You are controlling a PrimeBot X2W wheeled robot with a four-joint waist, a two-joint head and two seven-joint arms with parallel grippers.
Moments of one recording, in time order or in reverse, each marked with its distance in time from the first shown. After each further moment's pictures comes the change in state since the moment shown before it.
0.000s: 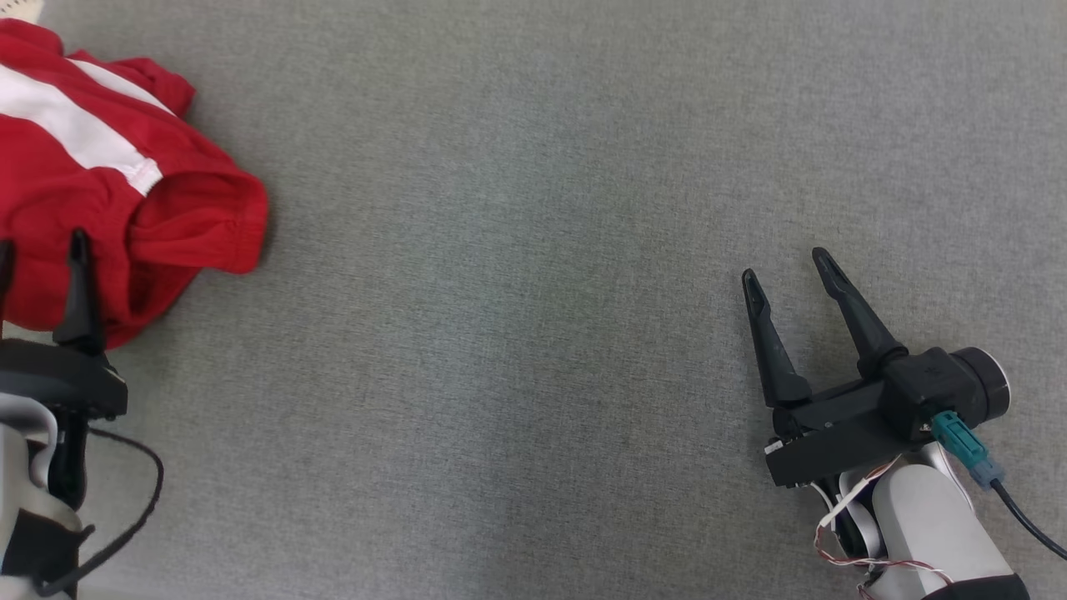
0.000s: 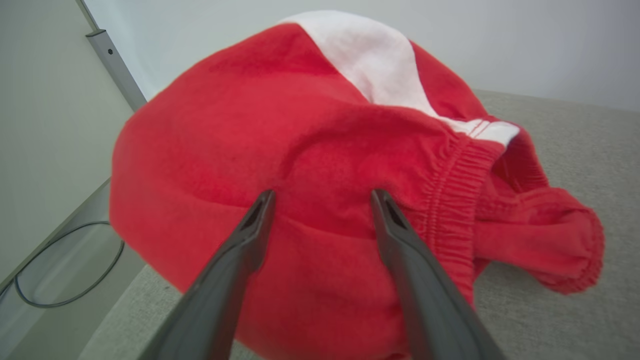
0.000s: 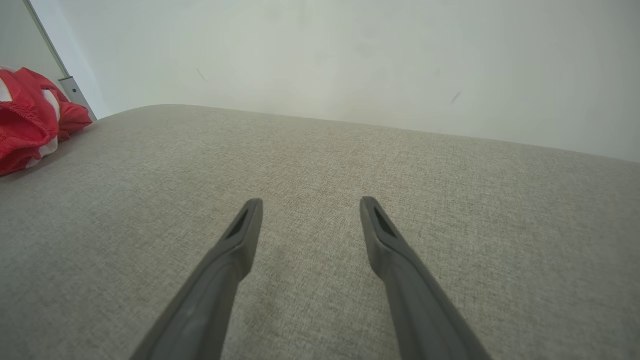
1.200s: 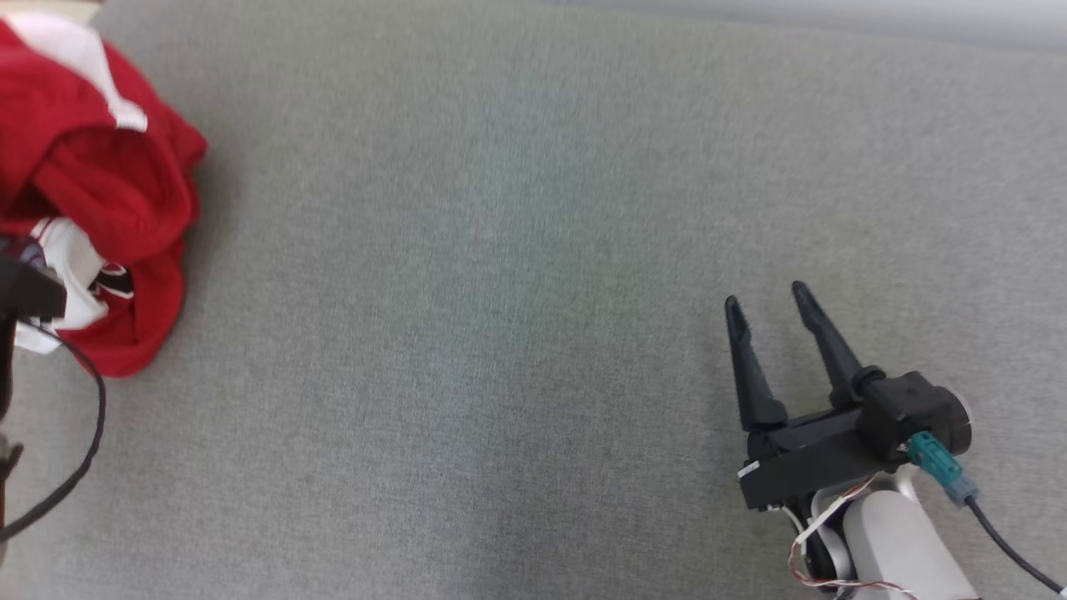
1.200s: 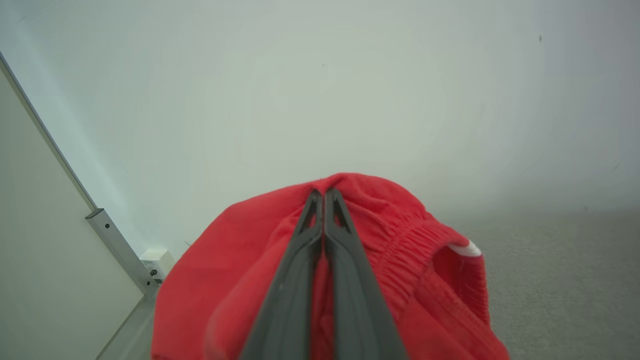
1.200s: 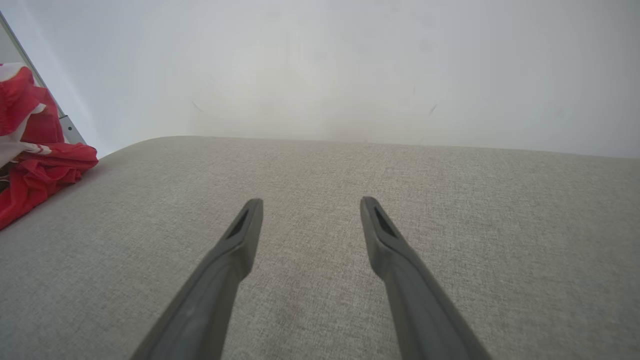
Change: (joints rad) left arm -0.107 0.111 -0.113 -0.190 0.007 0.000 0.000; right arm 0.035 0.084 -0.028 0.037 0.031 0.000 0.000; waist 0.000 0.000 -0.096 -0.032
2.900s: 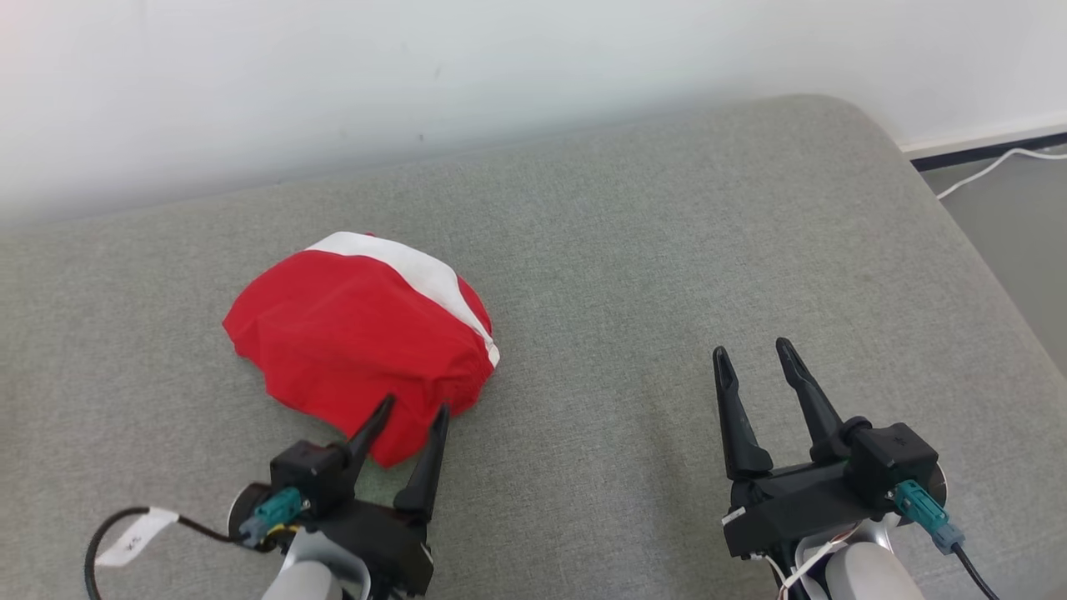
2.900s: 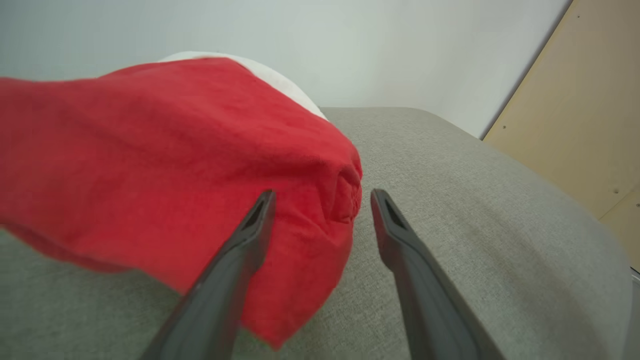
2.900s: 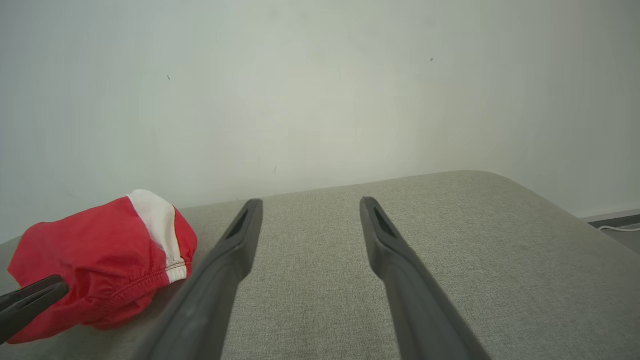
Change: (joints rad) left arm 0.421 -0.369 -0.319 -0.037 -0.084 0.036 0.000; right arm 0.099 0.069 -0.020 -0.012 0.034 0.000 0.000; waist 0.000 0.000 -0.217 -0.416
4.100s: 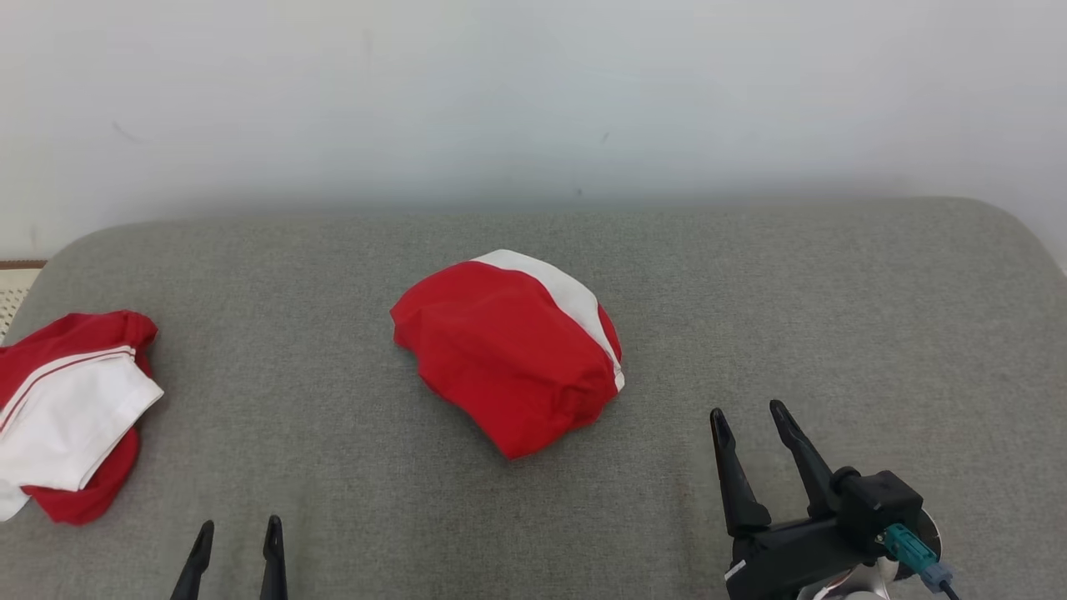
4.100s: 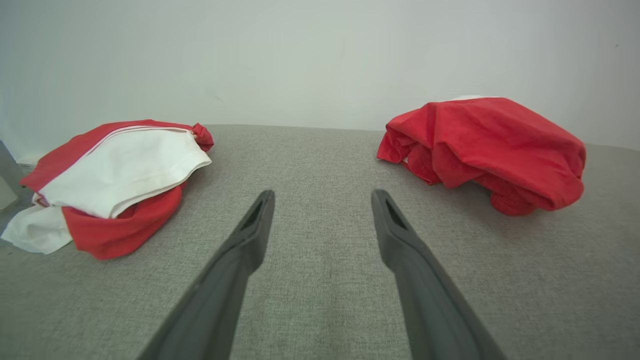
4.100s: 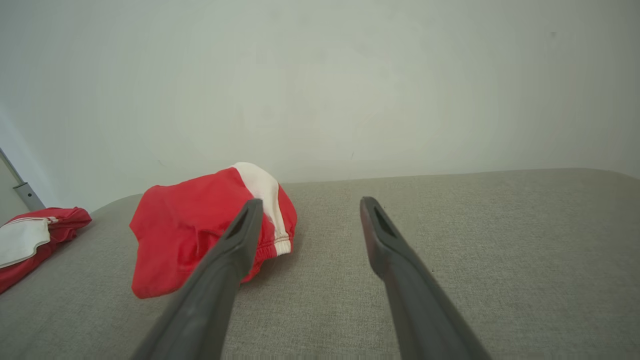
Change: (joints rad) left arm 0.433 0.012 0.389 -0.374 0.221 0.091 0.000; right arm 0.077 -0.016 0.020 0.046 0.019 0.000 0.000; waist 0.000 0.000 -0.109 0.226
